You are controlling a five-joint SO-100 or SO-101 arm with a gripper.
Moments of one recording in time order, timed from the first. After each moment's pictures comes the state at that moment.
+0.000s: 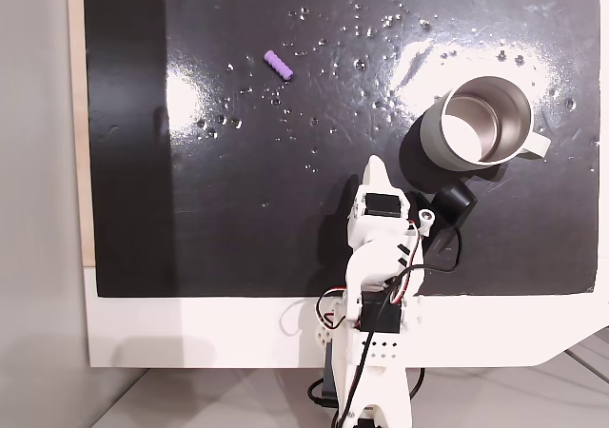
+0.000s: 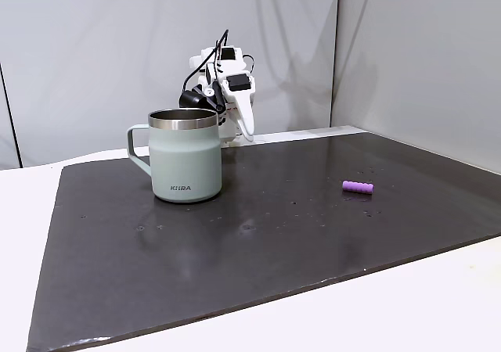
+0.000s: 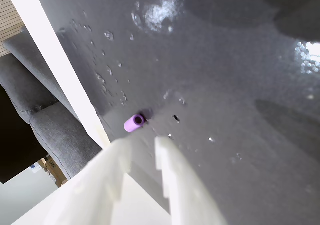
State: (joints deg) arm 5.1 181.6 172.5 42.5 5.6
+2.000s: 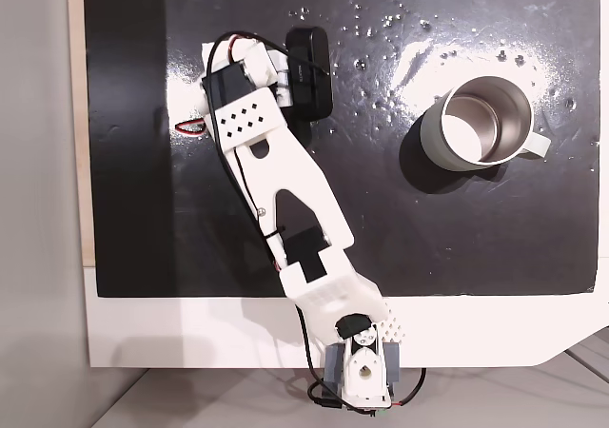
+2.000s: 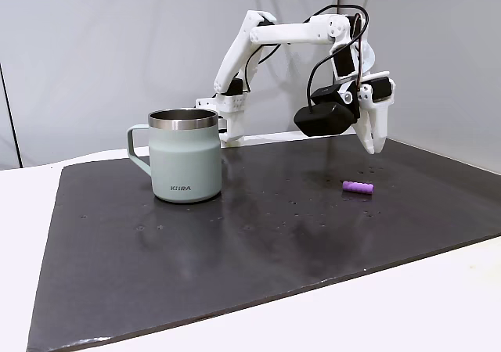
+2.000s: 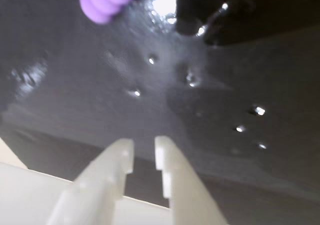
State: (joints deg) arm -24.0 59.4 50.0 72.3 20.1
